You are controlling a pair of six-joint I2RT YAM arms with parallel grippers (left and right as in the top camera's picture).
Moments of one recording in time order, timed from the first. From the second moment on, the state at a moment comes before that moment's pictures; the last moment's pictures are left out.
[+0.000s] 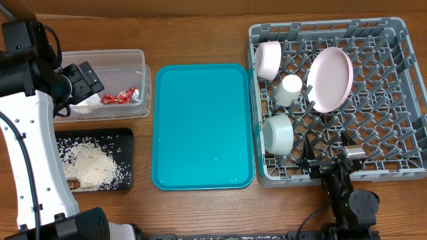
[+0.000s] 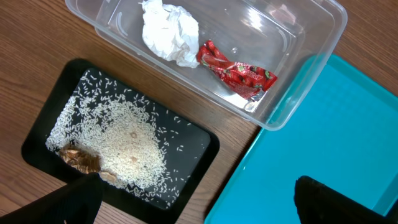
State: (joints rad) left arm 0.27 1.61 1.86 -1.44 -0.03 -0.32; right arm 0.05 0.01 0.02 -0.03 -0.07 0.07
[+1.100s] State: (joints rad) left arm 0.26 1.61 1.86 -1.44 -0.03 -0.32; right arm 0.05 0.01 0.02 -0.03 -0.07 0.07
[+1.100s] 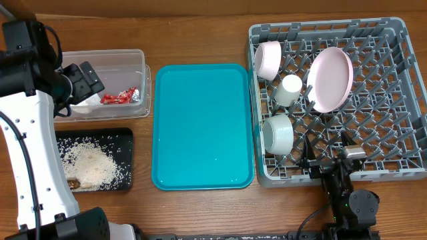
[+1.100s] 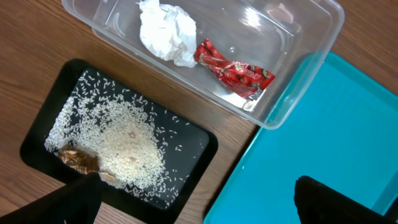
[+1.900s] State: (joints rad) left arm -0.07 1.39 1.86 -1.44 -0.03 -0.32; right arm 0.05 0.01 0.02 -0.03 -0.07 0.07
